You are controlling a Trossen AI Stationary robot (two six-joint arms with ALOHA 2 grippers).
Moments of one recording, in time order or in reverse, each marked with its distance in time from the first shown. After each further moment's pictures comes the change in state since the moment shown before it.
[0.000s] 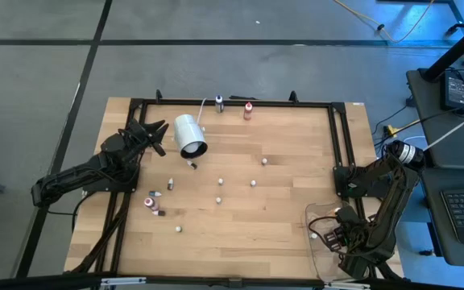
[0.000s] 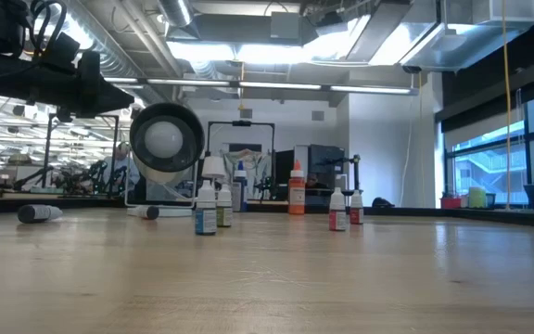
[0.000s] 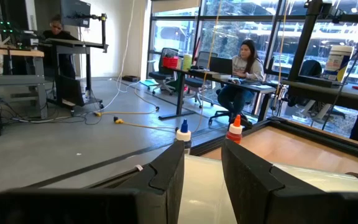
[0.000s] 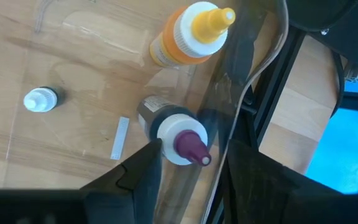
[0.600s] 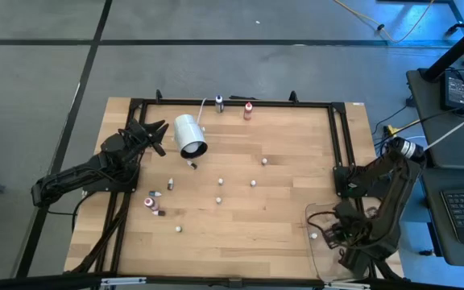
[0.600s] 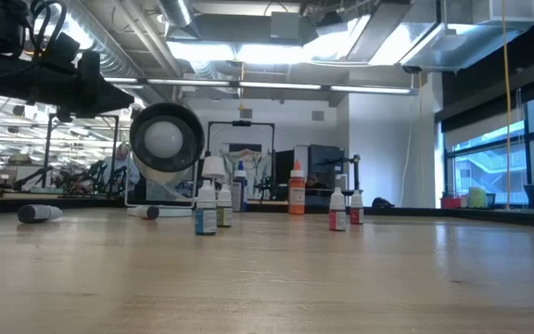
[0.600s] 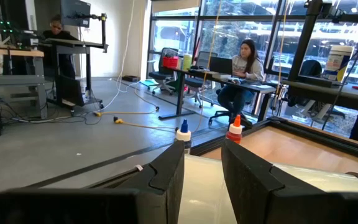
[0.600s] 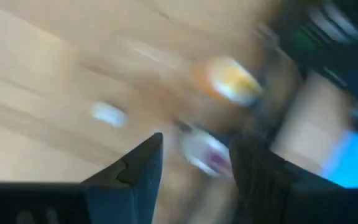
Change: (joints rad) left arm 0.000 0.000 0.000 0.000 0.000 0.000; right arm -0.078 -0.041 0.138 -0.116 0.208 -0.133
